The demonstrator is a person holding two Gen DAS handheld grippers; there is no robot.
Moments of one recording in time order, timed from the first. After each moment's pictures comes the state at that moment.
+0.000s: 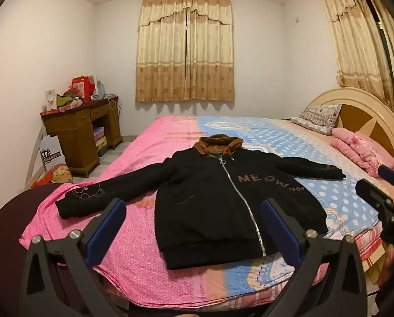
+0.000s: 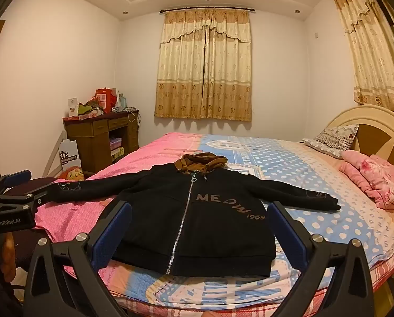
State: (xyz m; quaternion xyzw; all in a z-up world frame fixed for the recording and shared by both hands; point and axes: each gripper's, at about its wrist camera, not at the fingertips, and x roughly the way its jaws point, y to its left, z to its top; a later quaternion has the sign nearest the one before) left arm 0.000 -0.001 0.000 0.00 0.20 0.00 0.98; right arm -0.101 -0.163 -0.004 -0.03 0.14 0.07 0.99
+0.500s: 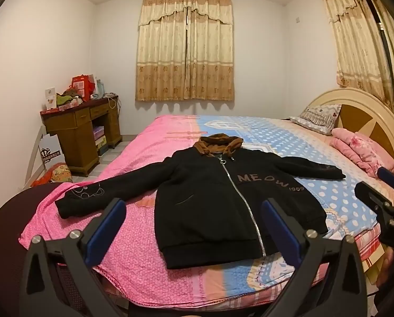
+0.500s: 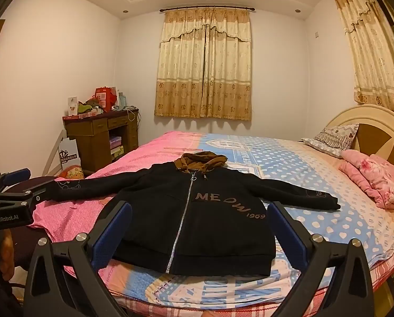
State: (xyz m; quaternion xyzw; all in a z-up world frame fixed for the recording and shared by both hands) left arm -0.001 -0.001 0.000 -0.02 0.21 0.00 0.98; right arm -0.099 -0.162 -0.004 -0.03 0.14 0.07 0.99
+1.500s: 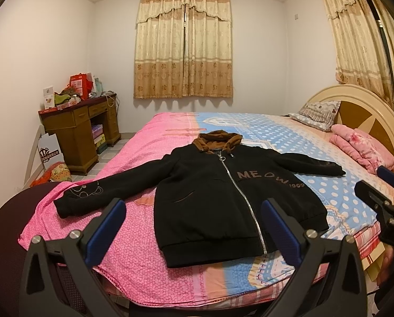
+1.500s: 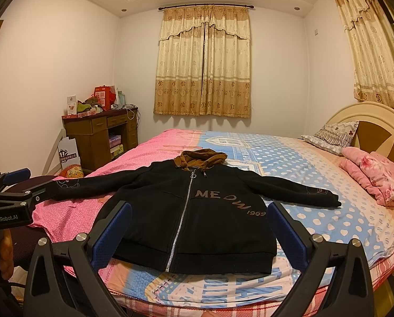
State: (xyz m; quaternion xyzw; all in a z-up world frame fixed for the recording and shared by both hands) left arm 0.001 0.001 -0.010 -0.01 0.21 0.00 0.98; right arm -0.097 -0.167 -0.013 -0.02 0.15 0.07 0.99
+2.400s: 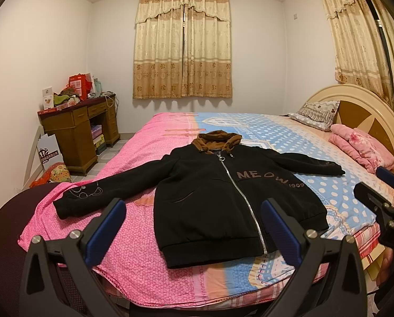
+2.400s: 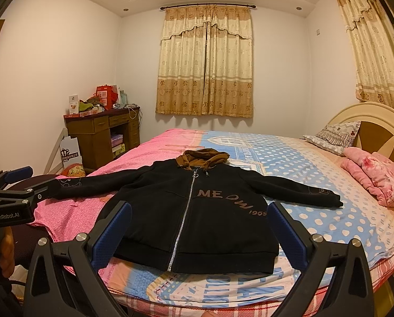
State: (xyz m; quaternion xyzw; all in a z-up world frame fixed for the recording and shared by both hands) left arm 0.003 -0.002 -0.011 -0.01 0.21 0.00 0.98; right arm -0.095 -0.163 -0.018 -0.03 0.15 0.07 0.99
